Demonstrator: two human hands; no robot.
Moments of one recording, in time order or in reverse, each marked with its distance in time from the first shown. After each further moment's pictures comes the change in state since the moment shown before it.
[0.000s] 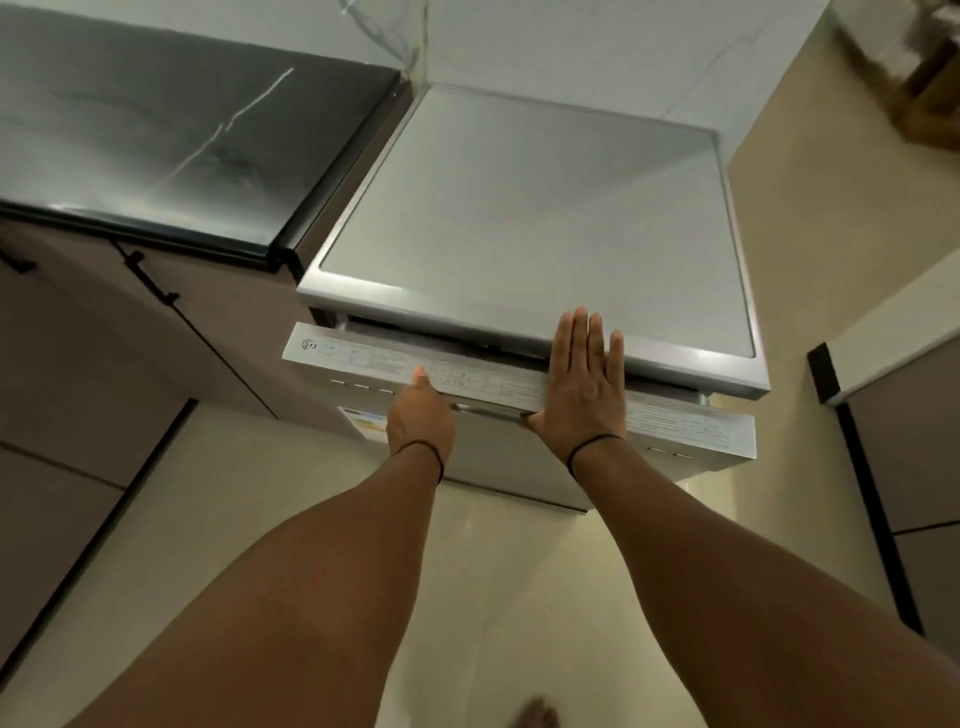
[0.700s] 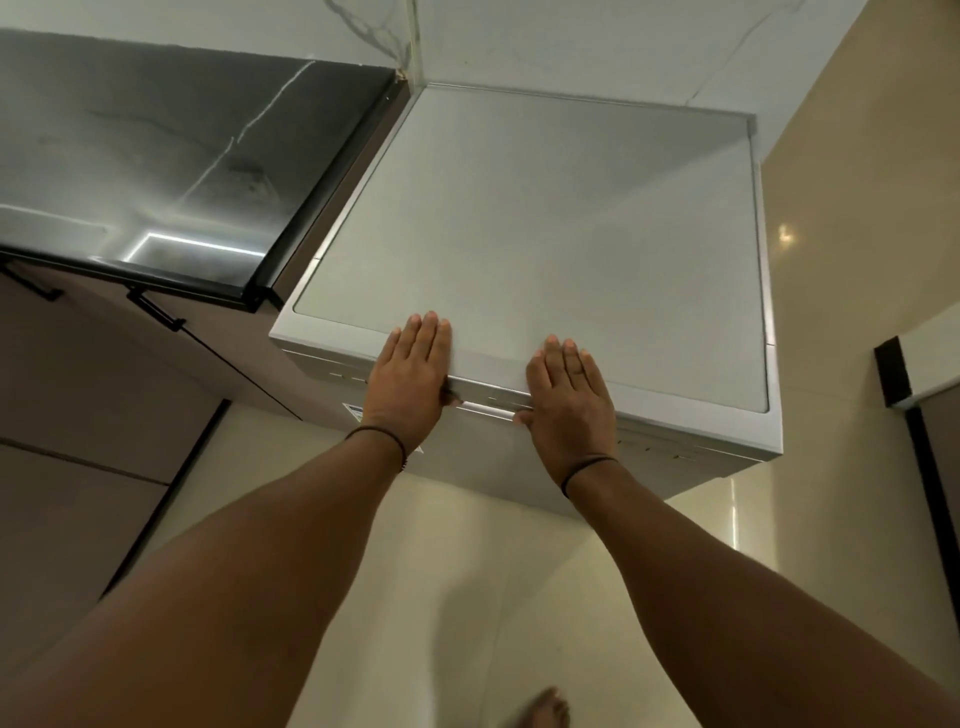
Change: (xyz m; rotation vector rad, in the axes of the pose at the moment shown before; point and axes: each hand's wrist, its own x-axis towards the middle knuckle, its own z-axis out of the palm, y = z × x) left_hand 0.058 0.068 0.001 0.995 0.003 0.918; right_hand 0.061 0.028 0.033 0.264 0.210 -0.198
